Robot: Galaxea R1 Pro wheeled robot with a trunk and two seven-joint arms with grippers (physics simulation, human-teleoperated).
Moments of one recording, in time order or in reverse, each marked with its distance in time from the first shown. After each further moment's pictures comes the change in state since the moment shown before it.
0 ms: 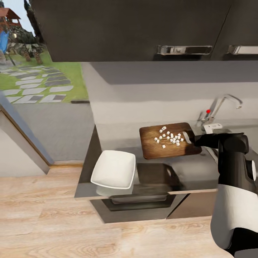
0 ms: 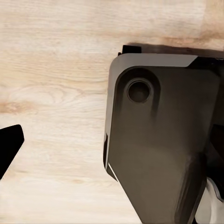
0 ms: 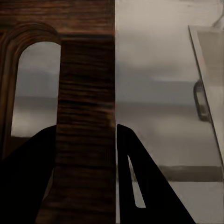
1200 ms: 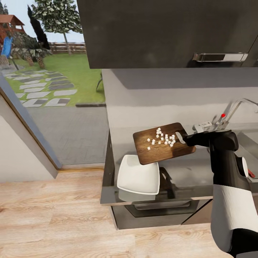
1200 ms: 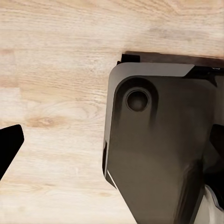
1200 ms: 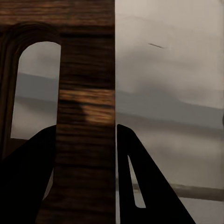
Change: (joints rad) left arm 0.000 0.000 0.000 0.000 0.000 0.000 0.000; right arm 0.000 -0.001 0.125 0.003 0.013 0.000 -0.004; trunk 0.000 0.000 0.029
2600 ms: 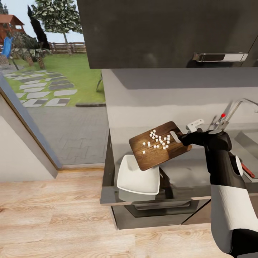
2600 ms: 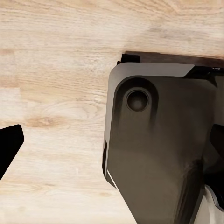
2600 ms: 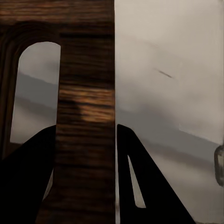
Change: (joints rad) left arm 0.000 0.000 0.000 0.000 0.000 0.000 0.000; right arm 0.000 -0.002 0.056 0.039 -0.001 -0.162 -0.008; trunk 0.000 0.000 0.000
